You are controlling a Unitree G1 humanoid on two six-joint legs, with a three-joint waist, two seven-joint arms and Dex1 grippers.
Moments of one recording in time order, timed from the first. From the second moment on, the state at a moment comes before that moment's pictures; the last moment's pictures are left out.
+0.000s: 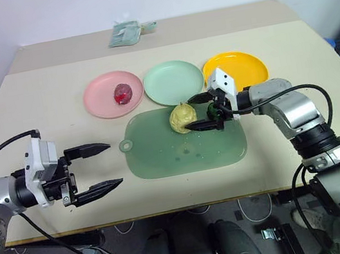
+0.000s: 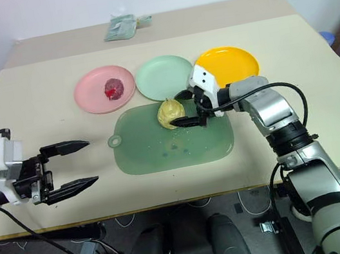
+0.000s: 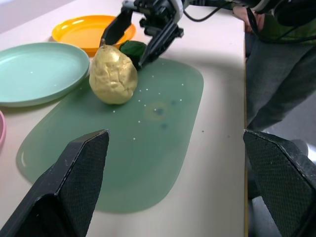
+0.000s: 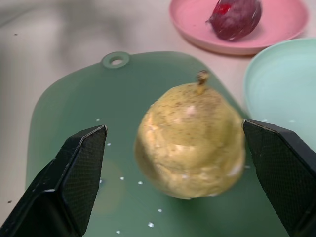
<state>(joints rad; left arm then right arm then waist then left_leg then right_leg) 0.01 0.90 0.37 -0.40 -0.72 0.41 -1.23 -0.79 -0.54 0.22 0.27 0.28 0.42 1.12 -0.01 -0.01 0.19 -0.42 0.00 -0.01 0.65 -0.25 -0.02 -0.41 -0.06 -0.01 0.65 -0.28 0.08</state>
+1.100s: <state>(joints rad) 0.03 0.81 0.38 -0.47 -0.77 0.44 -1.07 -1.20 -0.50 -0.08 0.94 0.21 0.11 0.85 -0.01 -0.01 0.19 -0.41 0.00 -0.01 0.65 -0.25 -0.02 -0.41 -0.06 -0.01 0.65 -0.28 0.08</state>
